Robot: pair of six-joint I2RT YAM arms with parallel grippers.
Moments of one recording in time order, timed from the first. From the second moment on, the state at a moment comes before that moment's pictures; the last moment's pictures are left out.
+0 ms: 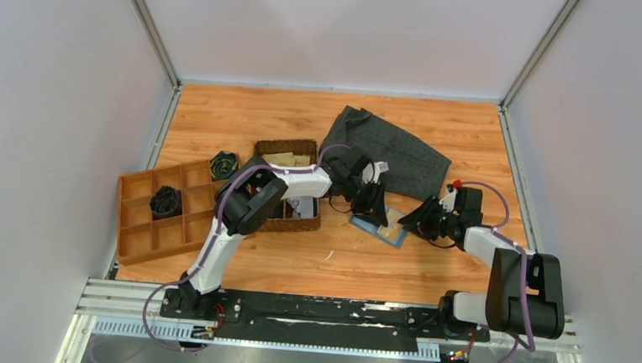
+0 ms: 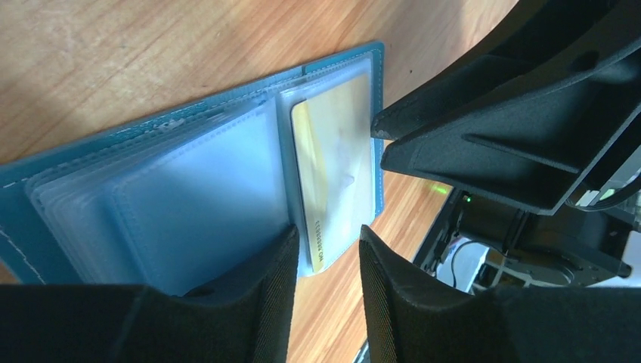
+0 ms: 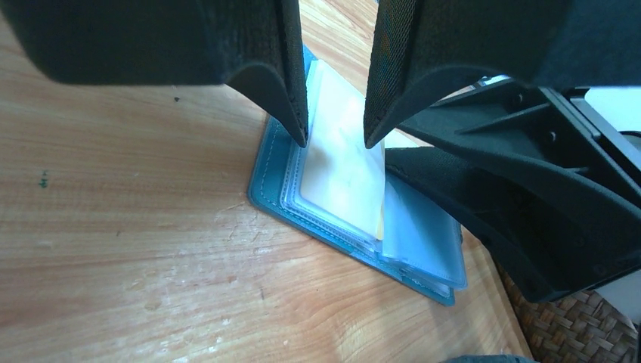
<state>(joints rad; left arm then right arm) -0.82 2.21 1.47 -0.11 0.67 -0.66 -0.06 1.29 0.40 0.00 -0.60 0.62</state>
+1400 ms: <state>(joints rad) -0.78 2.22 1.41 -0.02 0.69 -0.76 -0.06 1.36 0.37 0.15 -0.64 0.65</state>
